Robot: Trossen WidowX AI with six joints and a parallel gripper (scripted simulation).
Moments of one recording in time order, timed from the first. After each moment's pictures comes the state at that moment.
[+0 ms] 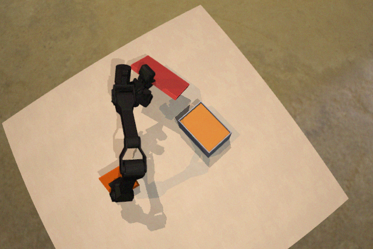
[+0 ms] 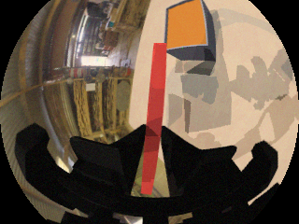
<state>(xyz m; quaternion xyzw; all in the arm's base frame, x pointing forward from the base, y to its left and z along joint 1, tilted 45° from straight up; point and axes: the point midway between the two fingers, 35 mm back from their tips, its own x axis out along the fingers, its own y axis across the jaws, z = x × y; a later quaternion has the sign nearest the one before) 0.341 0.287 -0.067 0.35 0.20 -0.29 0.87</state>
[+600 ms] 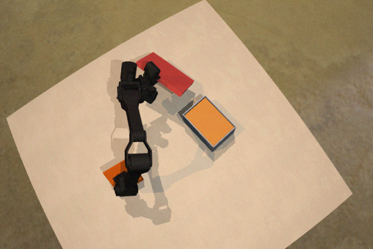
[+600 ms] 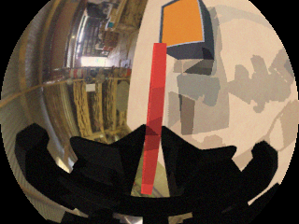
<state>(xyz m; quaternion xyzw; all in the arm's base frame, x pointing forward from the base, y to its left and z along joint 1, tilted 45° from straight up) 0.340 0.272 -0.079 0.35 0.19 -0.30 0.87</state>
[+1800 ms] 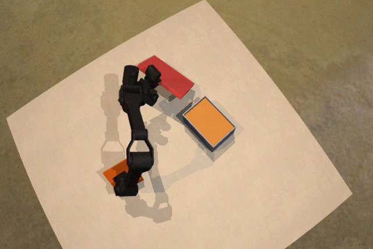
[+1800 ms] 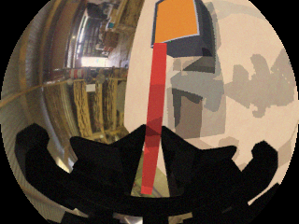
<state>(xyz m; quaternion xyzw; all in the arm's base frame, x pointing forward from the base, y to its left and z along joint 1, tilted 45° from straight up) 0.340 0.252 -0.099 0.35 0.19 -0.30 0.87</state>
